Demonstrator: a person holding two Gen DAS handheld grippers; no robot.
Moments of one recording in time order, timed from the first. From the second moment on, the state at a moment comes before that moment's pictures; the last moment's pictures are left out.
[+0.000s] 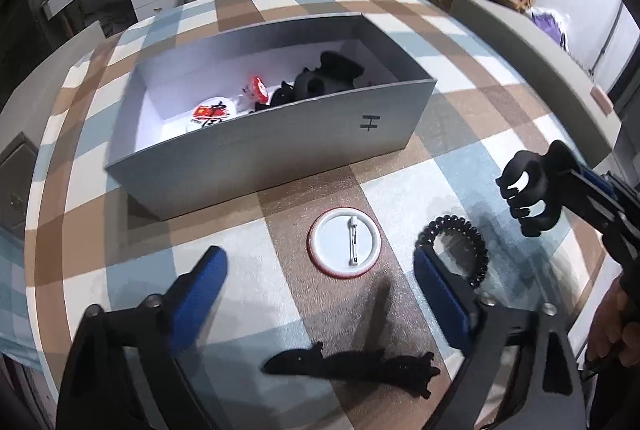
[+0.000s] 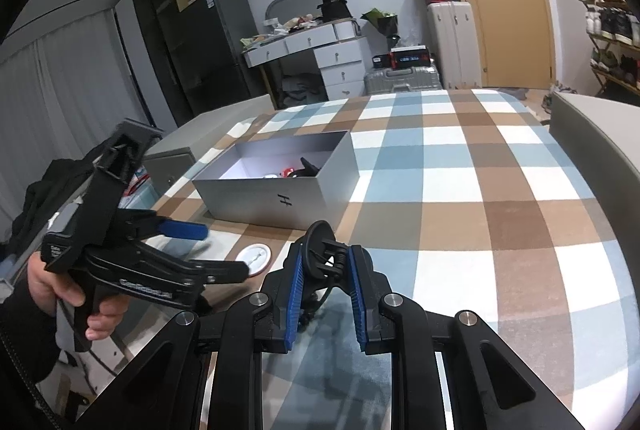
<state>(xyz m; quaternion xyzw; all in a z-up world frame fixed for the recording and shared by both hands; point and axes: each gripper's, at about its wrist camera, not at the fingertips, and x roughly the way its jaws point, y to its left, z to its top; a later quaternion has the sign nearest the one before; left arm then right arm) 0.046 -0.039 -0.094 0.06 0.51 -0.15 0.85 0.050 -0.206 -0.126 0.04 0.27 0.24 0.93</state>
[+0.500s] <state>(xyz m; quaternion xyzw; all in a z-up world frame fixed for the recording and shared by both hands) 0.053 -0.056 -0.100 0.09 0.53 -0.15 0.83 0.049 -0.215 -0.126 0.05 0.27 0.25 0.93</state>
